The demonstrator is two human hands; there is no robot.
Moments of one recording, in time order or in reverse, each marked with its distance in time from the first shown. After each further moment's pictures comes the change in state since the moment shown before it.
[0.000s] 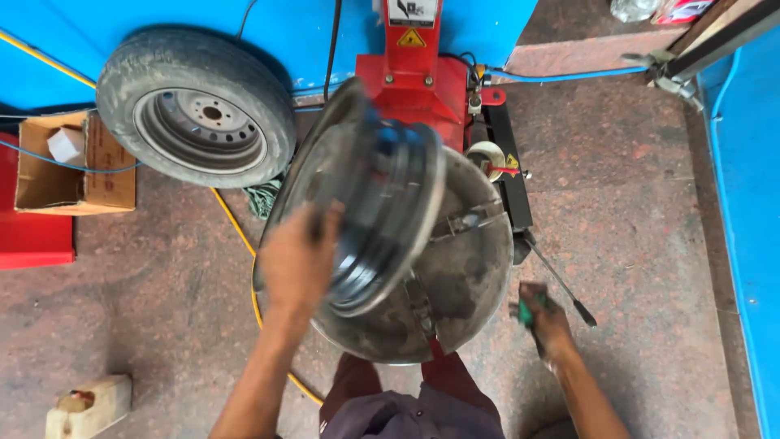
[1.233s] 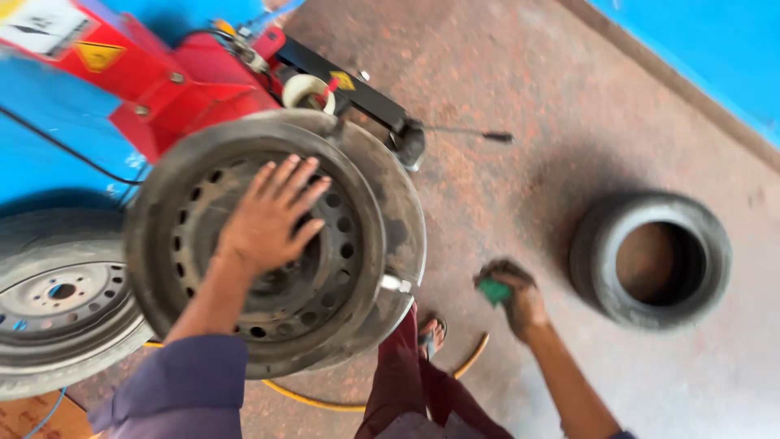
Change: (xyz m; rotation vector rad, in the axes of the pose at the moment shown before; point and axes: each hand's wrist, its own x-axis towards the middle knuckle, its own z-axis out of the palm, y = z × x) left_hand 0.035 -0.034 0.191 0.267 -0.732 1.460; right_hand -0.101 0.230 0.009 0.525 0.286 -0.351
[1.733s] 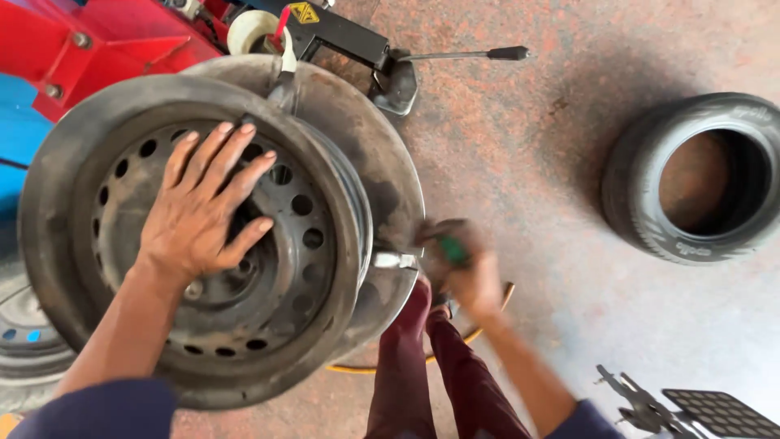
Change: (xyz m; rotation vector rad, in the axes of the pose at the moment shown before) left_hand 0.007 -0.020 0.004 -0.107 -0.062 0.058; right_hand 0.002 0.023 0.108 -0.441 0.093 -0.441
